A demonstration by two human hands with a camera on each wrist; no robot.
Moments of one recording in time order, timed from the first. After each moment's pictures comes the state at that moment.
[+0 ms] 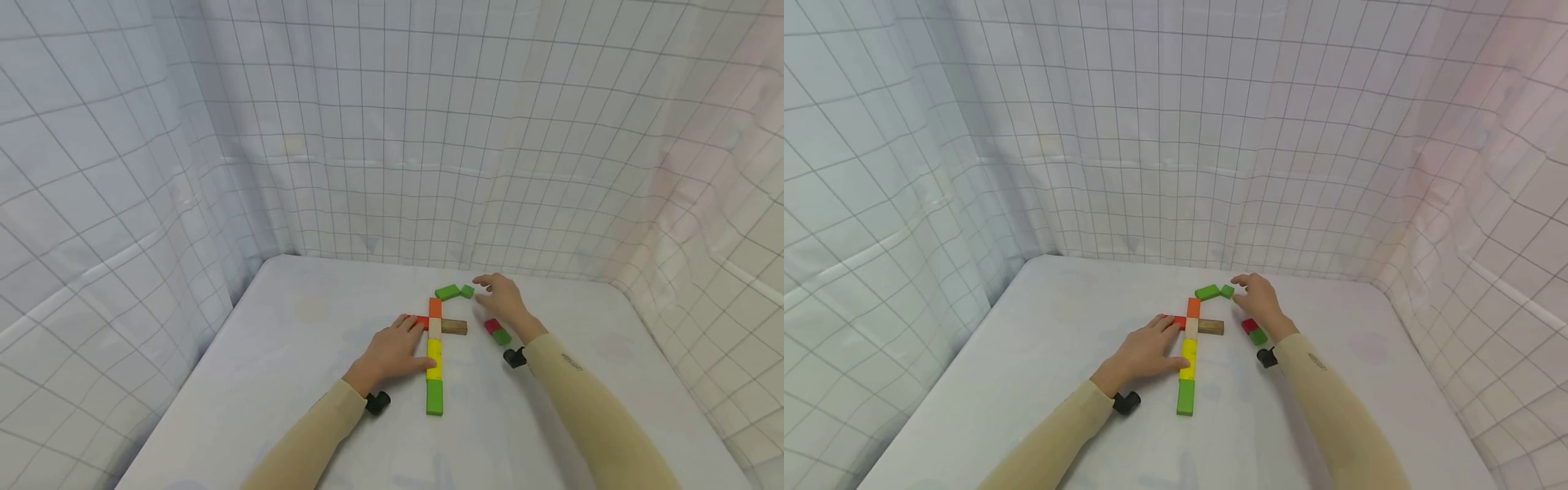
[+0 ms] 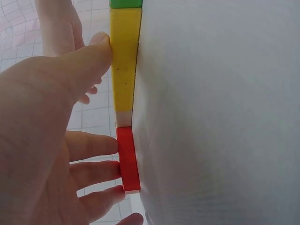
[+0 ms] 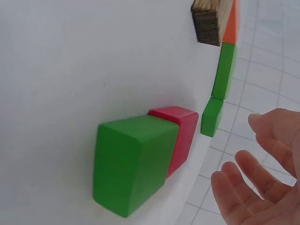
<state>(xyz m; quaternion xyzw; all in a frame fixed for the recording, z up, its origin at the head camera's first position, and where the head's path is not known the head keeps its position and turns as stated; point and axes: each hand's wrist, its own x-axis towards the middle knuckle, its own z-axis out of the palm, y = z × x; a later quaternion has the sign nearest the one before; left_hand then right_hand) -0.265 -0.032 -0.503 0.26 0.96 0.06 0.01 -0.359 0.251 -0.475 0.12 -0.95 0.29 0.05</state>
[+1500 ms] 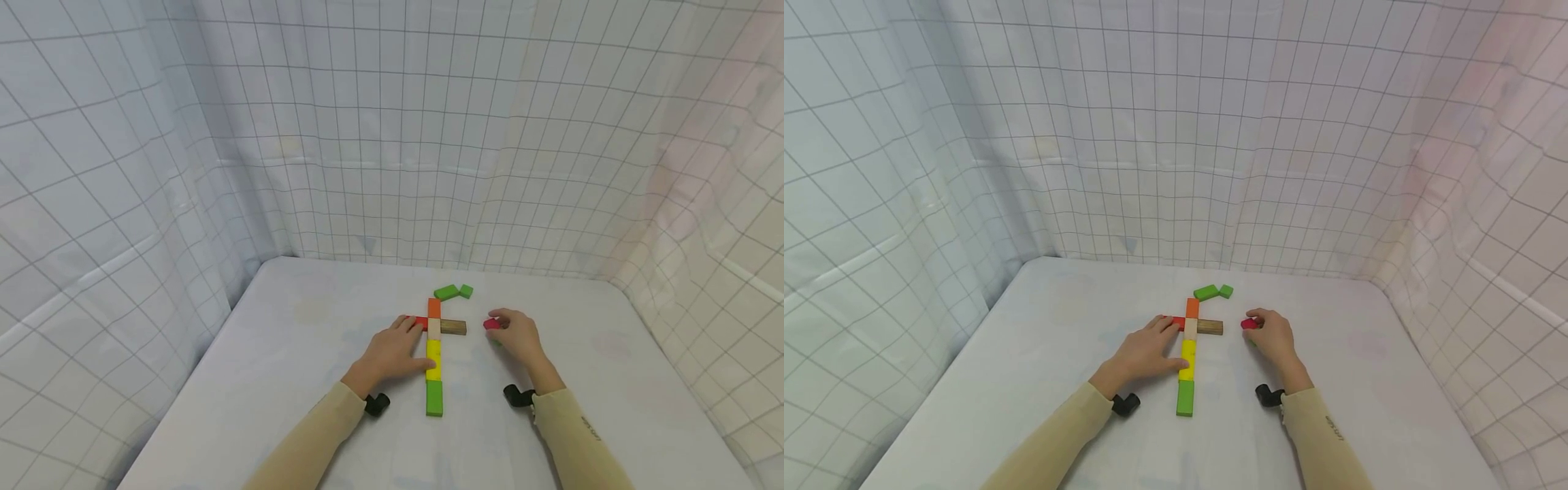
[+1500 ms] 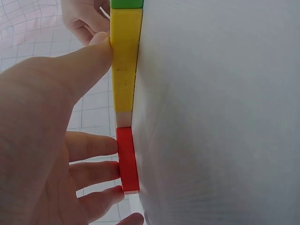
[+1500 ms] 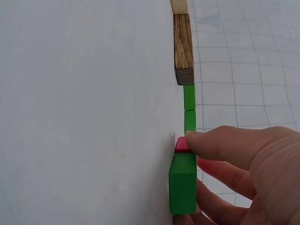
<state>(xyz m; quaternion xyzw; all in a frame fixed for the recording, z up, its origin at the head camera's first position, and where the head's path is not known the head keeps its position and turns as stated) -0.264 -0.032 -0.502 0.26 0.96 0.07 0.02 -0.289 0.266 -0.507 0.02 -0.93 0.35 0.05</state>
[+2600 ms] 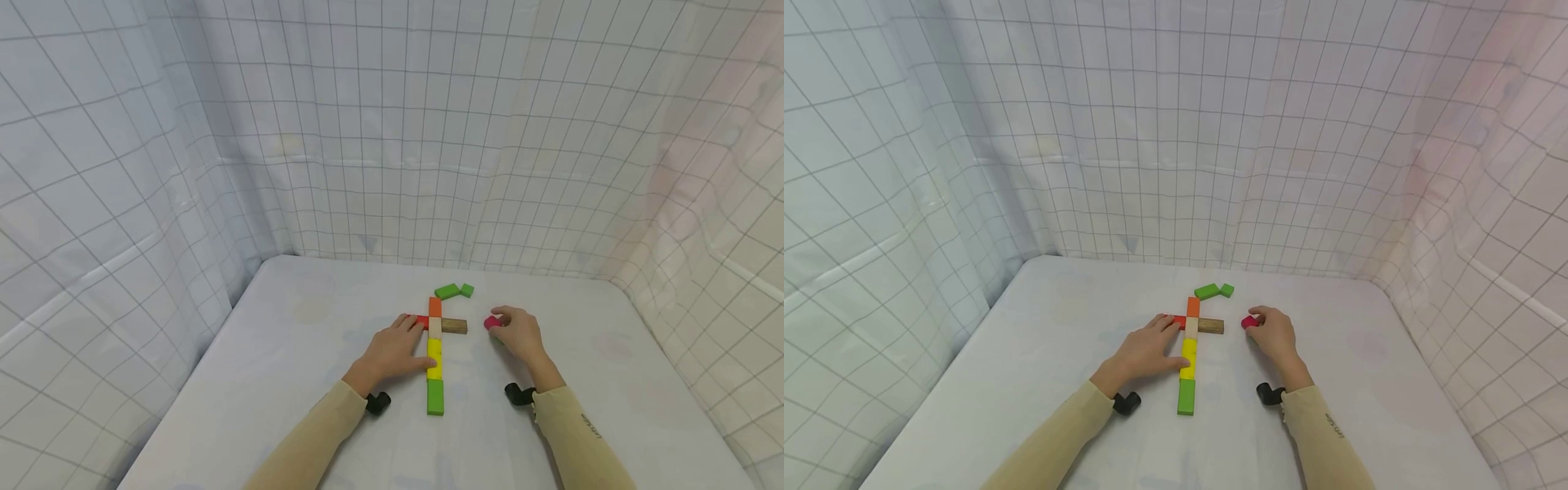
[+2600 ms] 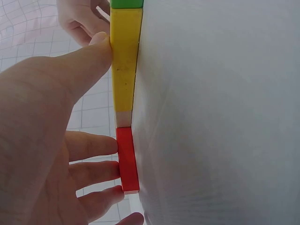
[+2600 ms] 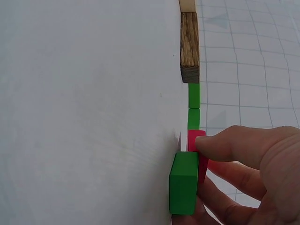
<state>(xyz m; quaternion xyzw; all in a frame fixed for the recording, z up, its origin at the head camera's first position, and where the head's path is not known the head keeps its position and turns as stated) -0.264 -0.032 -0.500 0.26 0.96 0.06 0.02 -0.288 0.264 -0.500 0.01 -0.94 0.34 0.06</state>
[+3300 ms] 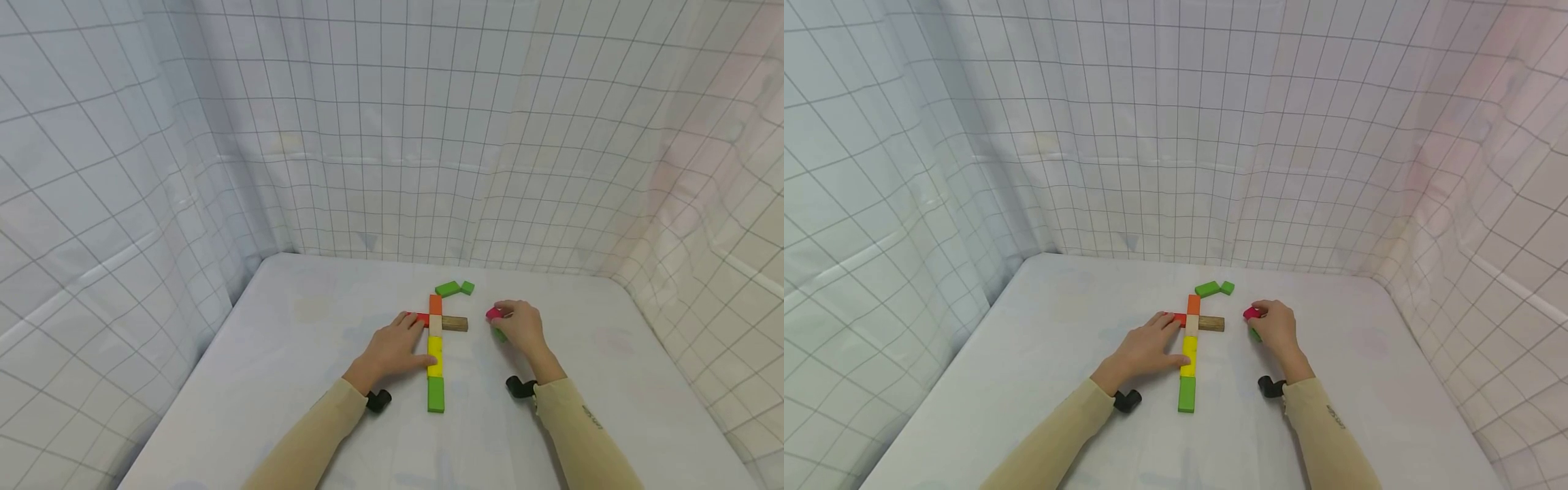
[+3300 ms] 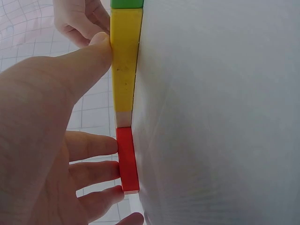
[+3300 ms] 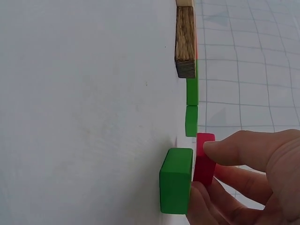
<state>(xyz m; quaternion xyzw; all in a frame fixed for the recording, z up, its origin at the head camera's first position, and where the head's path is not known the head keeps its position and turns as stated) -0.266 -0.032 -0.502 0.25 0.96 0.06 0.02 -0.294 0.265 -0.494 0.00 -0.93 0.35 0.07</state>
